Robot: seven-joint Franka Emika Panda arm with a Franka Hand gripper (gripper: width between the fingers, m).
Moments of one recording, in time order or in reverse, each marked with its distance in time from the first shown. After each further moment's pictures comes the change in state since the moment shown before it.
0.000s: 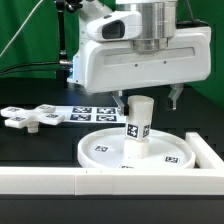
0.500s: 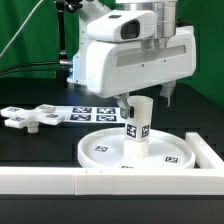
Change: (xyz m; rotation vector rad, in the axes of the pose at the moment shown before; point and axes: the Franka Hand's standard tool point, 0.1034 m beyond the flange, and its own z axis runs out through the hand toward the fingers) arm 0.001 0.001 -0.001 -0.024 -0.012 -0.426
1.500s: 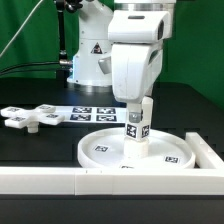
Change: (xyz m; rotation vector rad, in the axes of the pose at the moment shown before) arm -0.007 0.008 0.002 -0.016 -0.031 -0.604
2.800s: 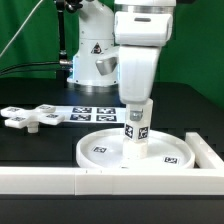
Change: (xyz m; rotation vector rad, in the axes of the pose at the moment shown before) arm -0.006 -0.004 0.003 0.016 -0.032 0.104
